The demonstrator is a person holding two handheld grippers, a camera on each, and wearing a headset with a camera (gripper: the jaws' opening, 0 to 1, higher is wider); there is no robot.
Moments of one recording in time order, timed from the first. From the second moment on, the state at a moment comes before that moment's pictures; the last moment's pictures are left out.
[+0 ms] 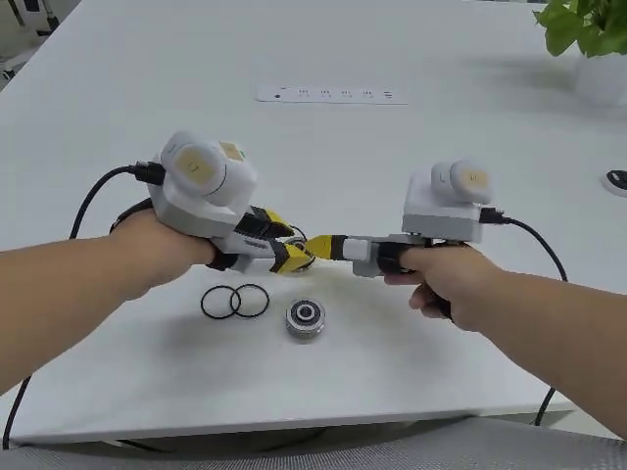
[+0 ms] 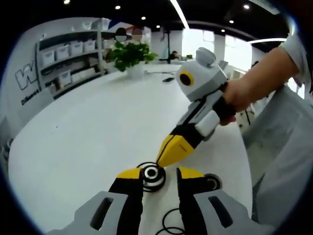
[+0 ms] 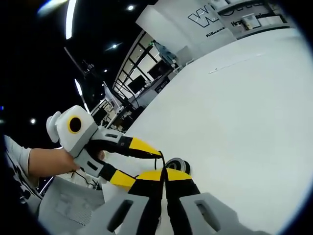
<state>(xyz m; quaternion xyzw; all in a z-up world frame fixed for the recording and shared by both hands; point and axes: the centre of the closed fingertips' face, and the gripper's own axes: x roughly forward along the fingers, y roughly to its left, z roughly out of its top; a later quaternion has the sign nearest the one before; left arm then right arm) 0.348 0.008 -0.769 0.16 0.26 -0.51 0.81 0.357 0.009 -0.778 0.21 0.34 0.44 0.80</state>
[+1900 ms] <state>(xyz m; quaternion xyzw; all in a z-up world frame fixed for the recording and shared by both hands) 0.303 0.078 -0.743 0.11 0.23 -0.50 0.83 0.304 0.035 -0.797 0.17 0.43 0.49 0.74</state>
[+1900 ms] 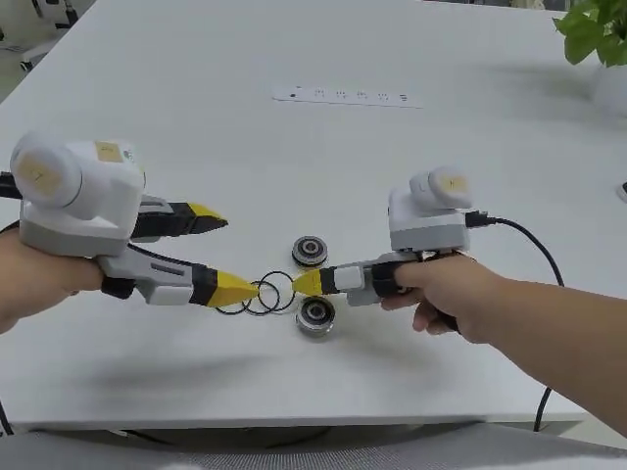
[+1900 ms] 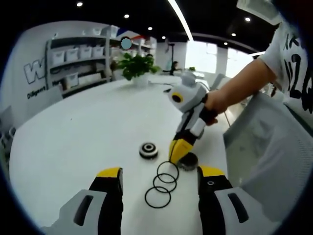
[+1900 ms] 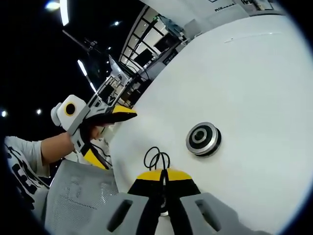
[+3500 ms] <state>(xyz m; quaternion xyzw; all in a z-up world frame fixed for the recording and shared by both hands) 0.331 0.072 -0.743 0.11 0.23 -0.49 0.83 0.334 -0.001 -0.786 -0.01 0.32 0.51 0.80</state>
